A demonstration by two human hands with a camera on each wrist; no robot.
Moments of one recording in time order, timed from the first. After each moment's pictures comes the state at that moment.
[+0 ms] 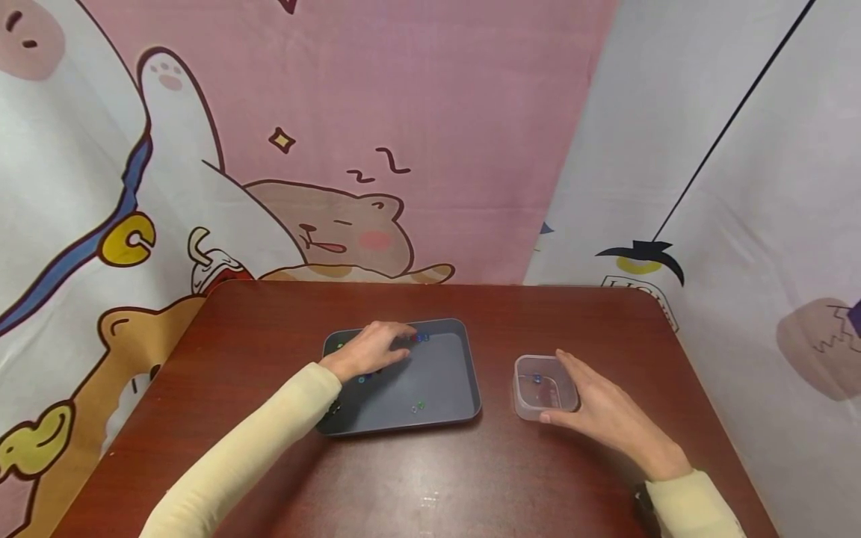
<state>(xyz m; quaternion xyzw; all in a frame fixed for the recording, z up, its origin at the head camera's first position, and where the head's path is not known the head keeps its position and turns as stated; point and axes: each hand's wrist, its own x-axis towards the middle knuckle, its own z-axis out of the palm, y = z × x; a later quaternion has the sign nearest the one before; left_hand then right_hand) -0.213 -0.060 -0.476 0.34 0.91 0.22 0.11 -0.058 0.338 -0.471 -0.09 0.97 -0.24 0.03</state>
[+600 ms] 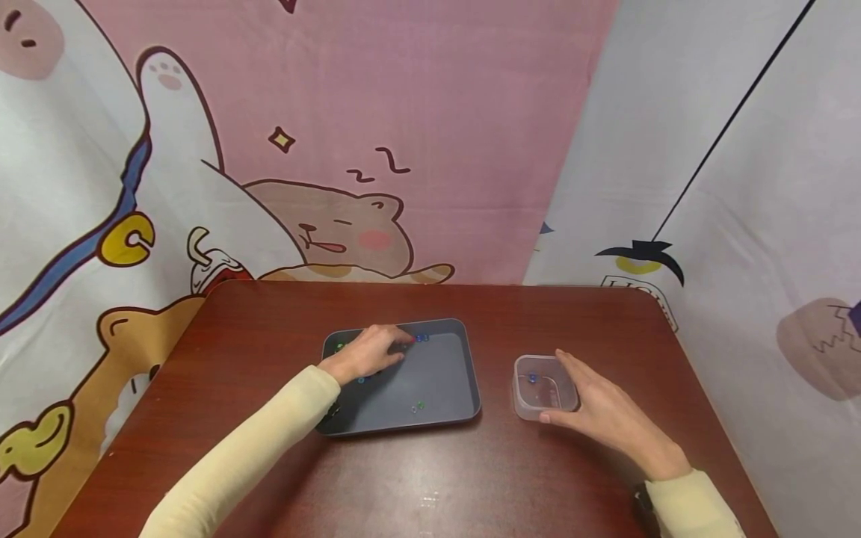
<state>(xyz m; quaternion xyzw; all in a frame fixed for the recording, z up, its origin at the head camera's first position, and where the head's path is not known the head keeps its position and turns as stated) -0.212 -0.064 -0.482 0.35 0.91 0.19 0.10 -0.057 0.337 -0.471 -0.09 0.97 -0.24 0.03</state>
